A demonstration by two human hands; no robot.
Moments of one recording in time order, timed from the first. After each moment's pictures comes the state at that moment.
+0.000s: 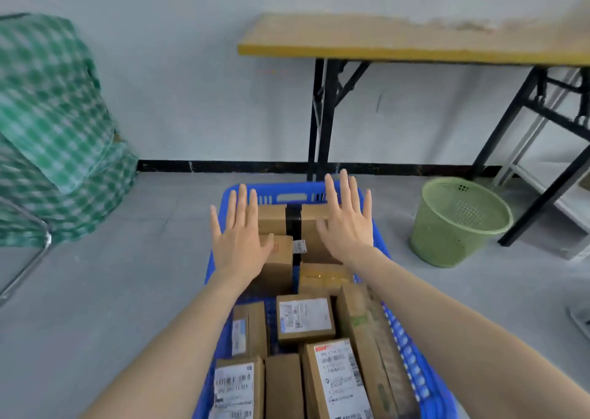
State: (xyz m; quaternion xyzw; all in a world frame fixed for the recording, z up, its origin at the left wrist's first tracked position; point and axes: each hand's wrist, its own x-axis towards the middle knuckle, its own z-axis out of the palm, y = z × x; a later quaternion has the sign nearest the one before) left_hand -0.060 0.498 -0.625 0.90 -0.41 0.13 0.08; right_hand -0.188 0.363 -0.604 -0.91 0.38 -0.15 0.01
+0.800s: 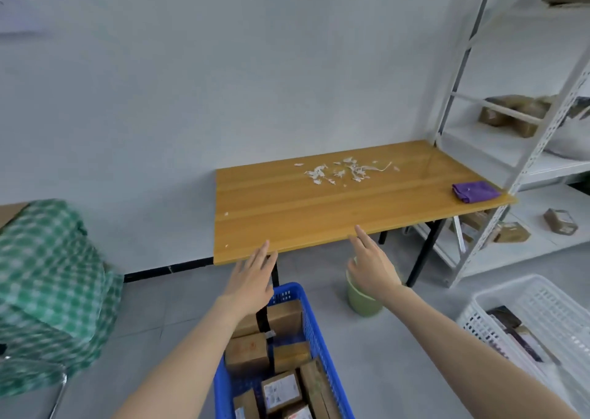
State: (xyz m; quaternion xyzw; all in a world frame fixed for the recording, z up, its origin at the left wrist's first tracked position) left_hand -0.129 0.451 -0.099 0.77 -0.63 -0.08 -0.05; right_hand -0.342 0.324 -0.100 -0.86 0.47 -0.11 0.15
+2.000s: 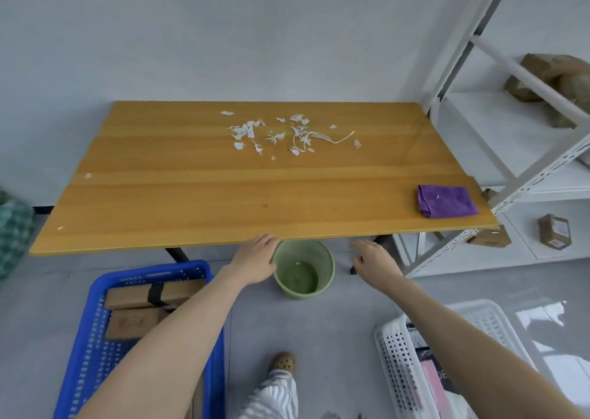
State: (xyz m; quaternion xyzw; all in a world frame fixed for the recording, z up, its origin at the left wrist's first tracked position) left_hand -0.311 0.053 -0.223 0.76 -0.60 -0.24 -0.02; right_hand -0.540 -0.082 -0.219 -0.86 0.46 0.04 0.23
